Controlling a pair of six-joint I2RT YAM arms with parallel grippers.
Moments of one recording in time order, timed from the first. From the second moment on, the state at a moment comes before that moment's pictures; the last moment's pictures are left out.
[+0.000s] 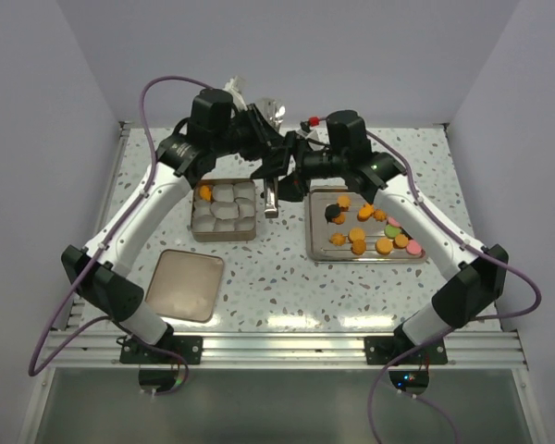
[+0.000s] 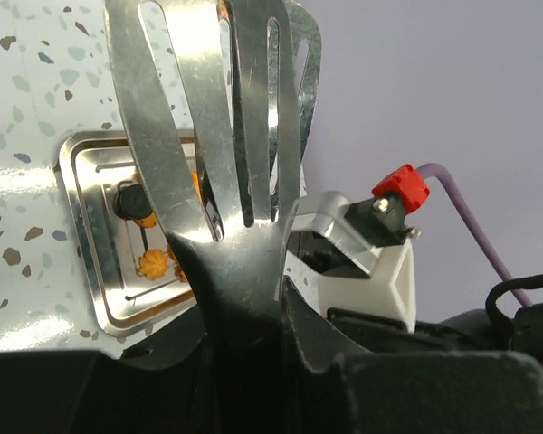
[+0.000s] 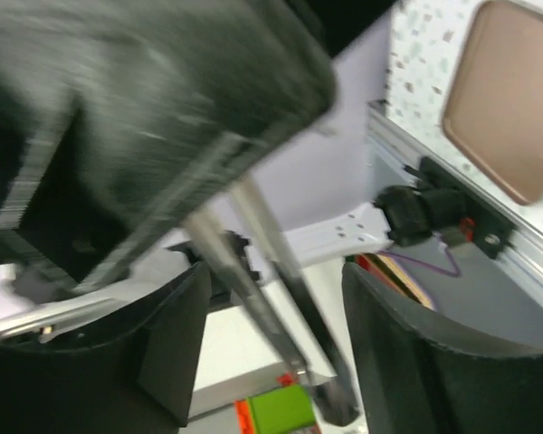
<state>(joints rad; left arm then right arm) -0.52 1.58 1.74 -0.54 0.25 -0.90 0.58 1.55 1.55 -0.40 -0.77 1.34</state>
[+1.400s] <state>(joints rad) -0.33 1.45 1.58 -0.71 0.25 -0.82 0.58 1.62 1.68 -0.92 -0.58 0.99</state>
